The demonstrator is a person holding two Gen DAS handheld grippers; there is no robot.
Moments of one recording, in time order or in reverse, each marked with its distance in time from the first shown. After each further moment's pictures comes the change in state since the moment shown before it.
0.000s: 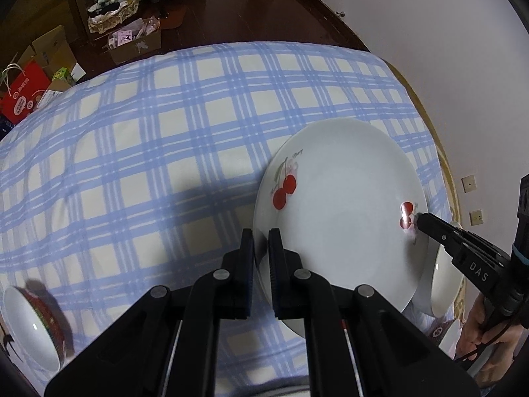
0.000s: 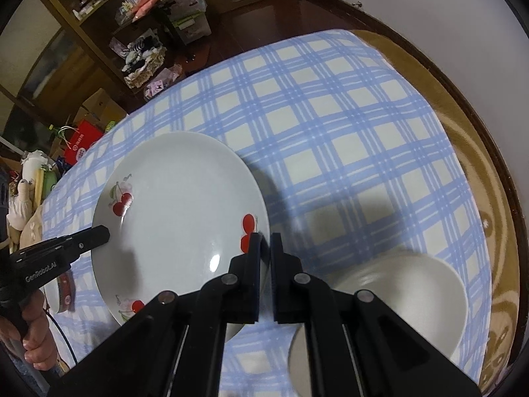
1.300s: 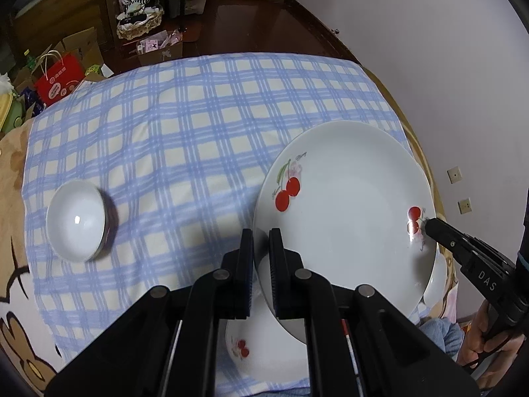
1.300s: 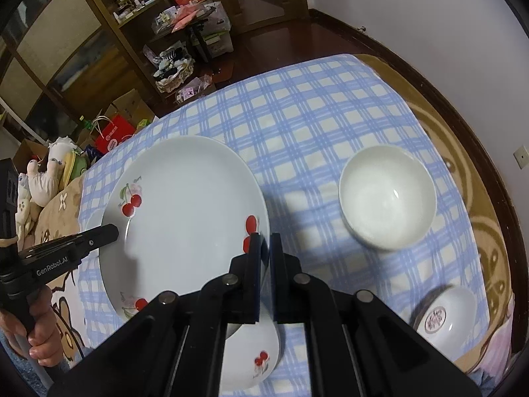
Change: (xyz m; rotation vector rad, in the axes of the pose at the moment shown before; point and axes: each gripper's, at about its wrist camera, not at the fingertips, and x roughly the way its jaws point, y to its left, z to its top) left arm -0.134 0.017 -0.138 -0.010 -0.083 0.008; right arm -0.132 0.066 -0.127 -0.031 -0.093 0.013
